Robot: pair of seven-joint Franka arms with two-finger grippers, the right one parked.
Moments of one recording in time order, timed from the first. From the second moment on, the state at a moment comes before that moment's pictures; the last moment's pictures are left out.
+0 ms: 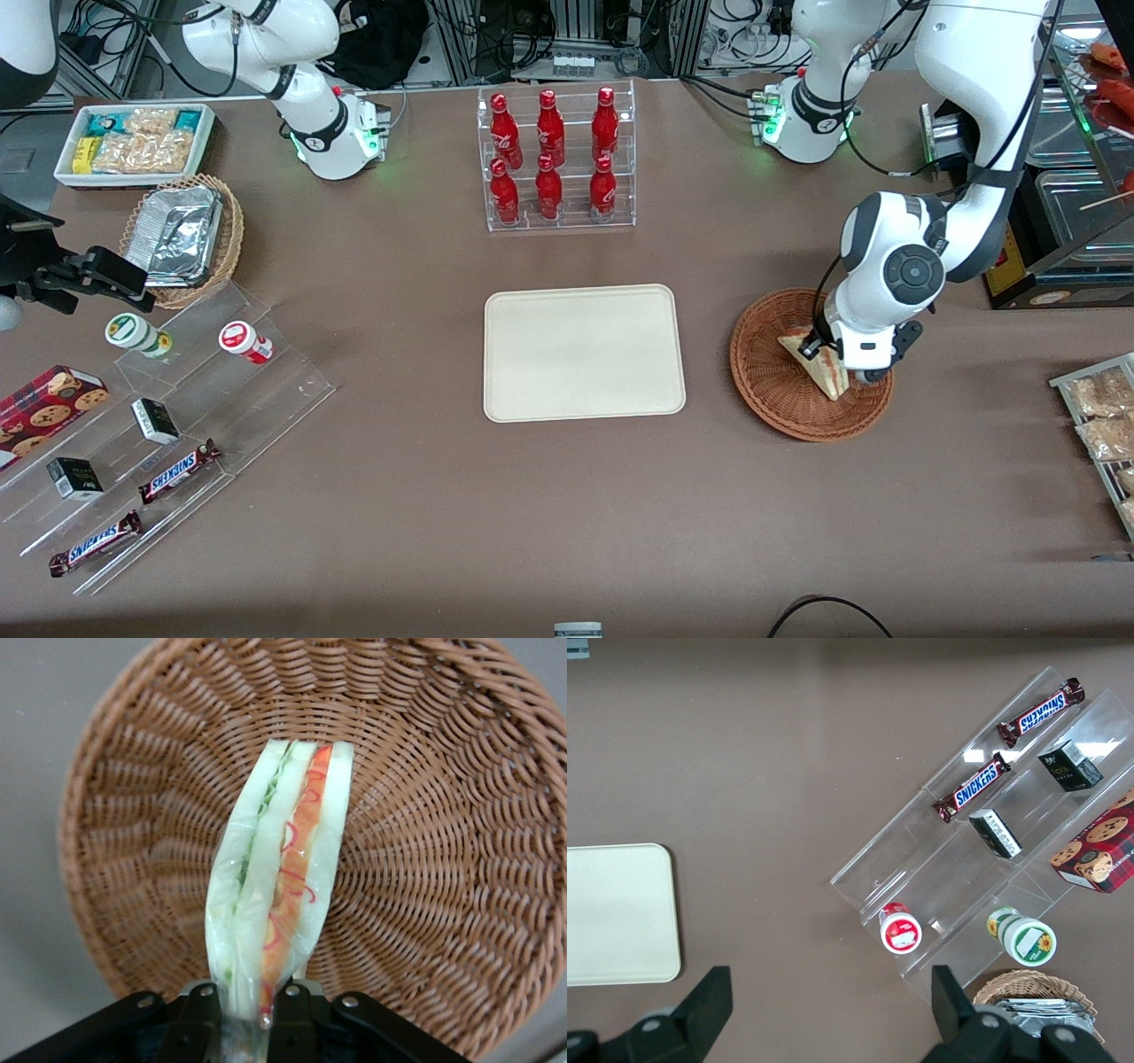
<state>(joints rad) -0.01 0.24 -0.18 -2.15 0.08 2.23 -0.97</state>
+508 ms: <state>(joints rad) -0.04 0.23 -0.33 -2.02 0.08 2.00 -0.78</state>
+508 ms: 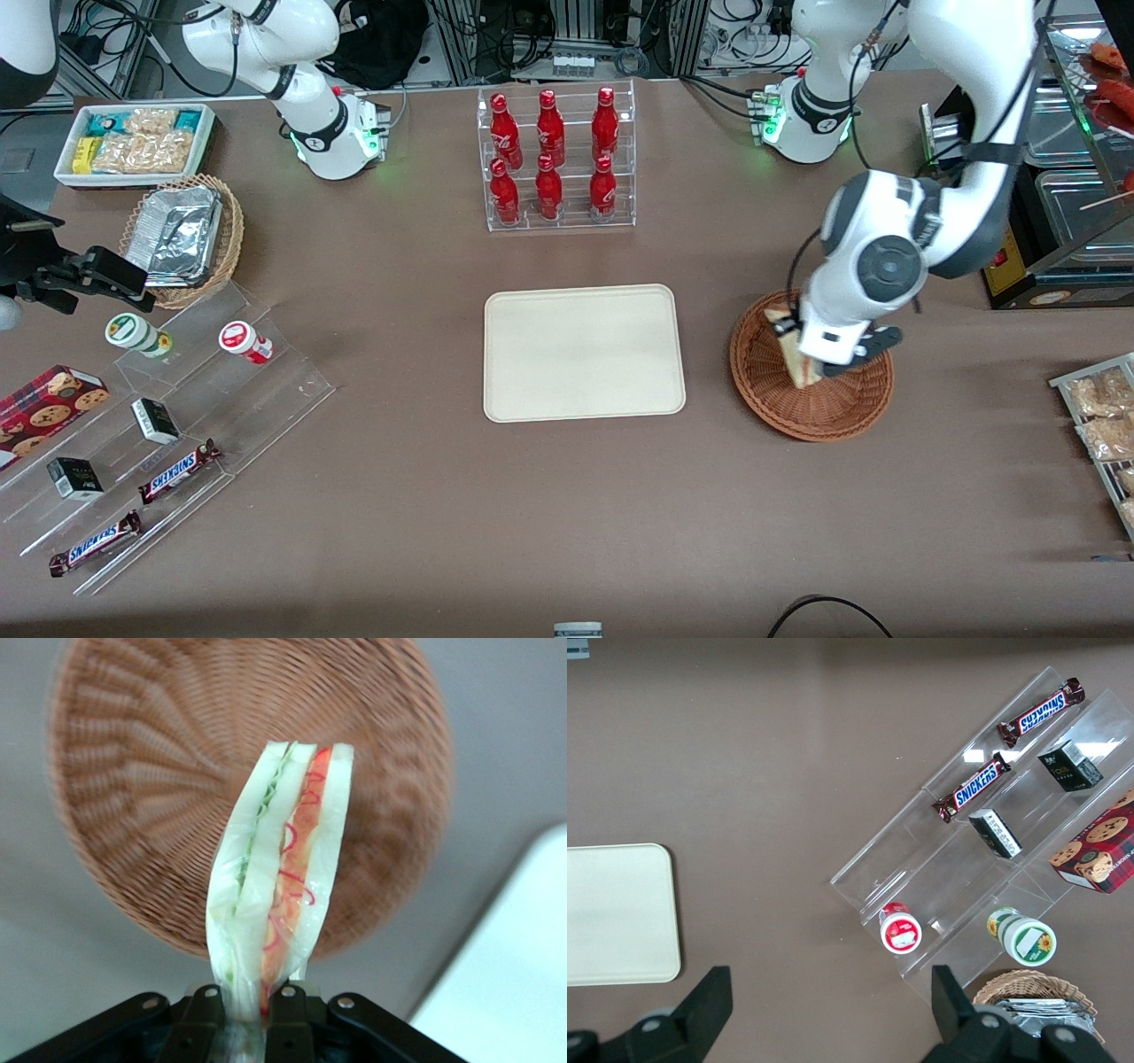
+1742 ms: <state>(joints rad) -0.43 0.55 -0.40 -1.69 0.08 2.14 -1.04</state>
